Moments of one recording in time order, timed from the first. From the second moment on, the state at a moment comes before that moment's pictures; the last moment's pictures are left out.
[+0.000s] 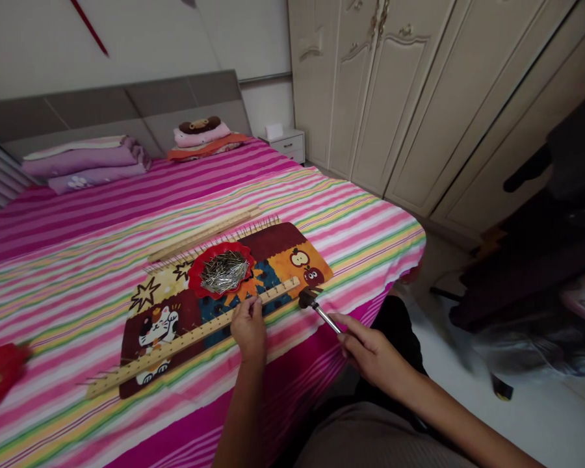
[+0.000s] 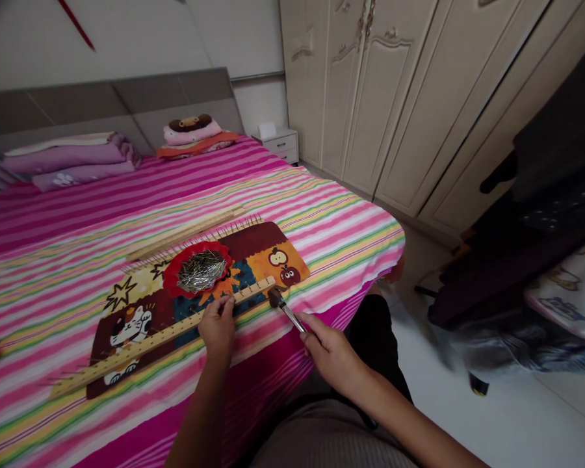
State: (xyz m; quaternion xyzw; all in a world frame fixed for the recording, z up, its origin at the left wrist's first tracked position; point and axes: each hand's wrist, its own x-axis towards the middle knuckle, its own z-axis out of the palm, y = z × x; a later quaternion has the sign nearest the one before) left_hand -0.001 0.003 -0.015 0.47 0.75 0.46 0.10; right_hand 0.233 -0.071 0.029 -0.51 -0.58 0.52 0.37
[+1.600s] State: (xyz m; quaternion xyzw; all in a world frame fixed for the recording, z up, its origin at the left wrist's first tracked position) left_hand -0.085 0.060 0.051 0.53 0.84 0.13 0.03; right_hand 0.227 -0.063 0.039 -0.51 -0.59 0.51 0.37
